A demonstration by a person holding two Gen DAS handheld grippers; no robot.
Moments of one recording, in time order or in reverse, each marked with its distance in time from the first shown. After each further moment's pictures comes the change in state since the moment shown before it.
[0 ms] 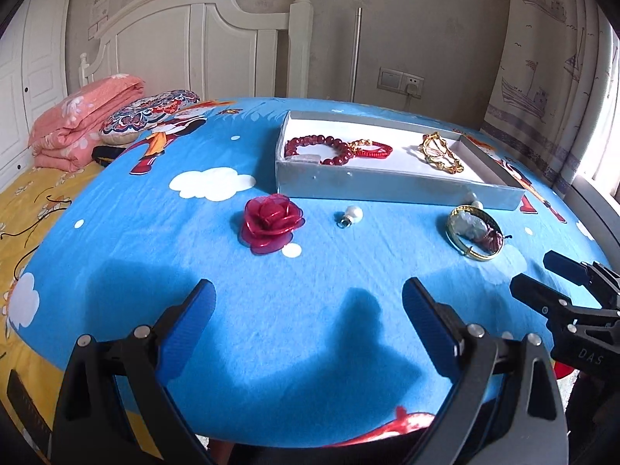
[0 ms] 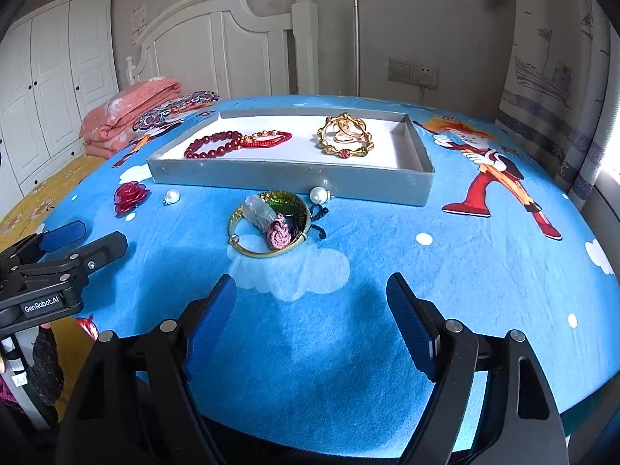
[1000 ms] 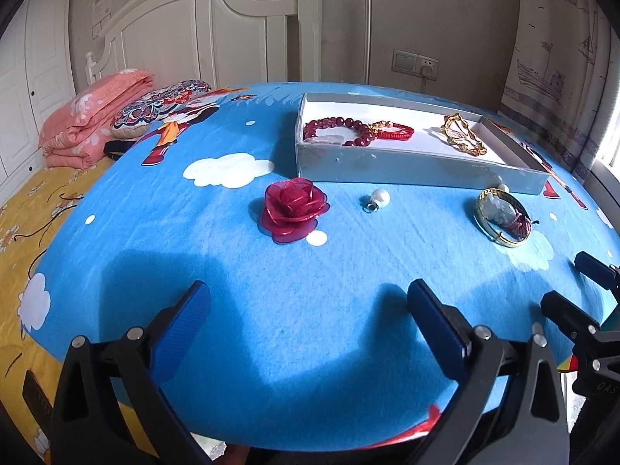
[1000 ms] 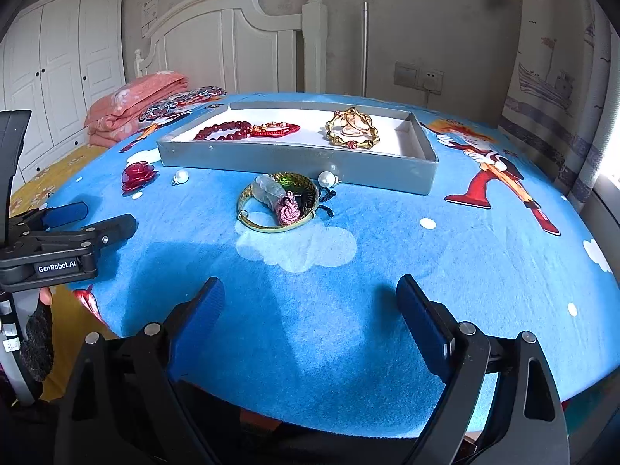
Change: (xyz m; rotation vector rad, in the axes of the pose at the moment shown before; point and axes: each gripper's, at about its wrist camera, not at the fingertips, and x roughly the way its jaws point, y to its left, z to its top) left arm 0.014 0.006 0.007 0.012 0.056 0.067; right arm -0.007 0.003 -0.012 -0.037 -0.016 -0.010
